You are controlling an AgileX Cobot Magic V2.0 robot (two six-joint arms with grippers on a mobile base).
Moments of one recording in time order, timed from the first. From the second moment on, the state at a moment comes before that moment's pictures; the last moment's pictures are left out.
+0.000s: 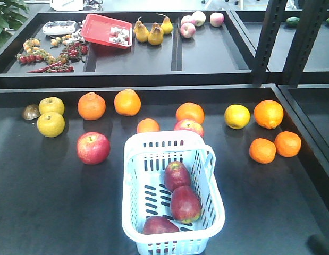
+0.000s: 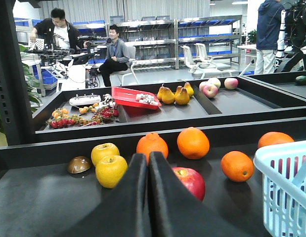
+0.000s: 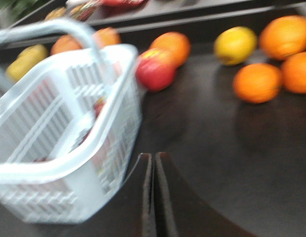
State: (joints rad) left arm -0.07 -0.01 0.02 0.01 0.03 -0.02; right arm 0.25 0.10 0.03 -0.04 0.24 0.26
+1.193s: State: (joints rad) left arm -0.07 -0.01 0.02 0.01 0.03 -0.02; right arm 0.09 -0.01 0.03 -0.15 0.14 0.30
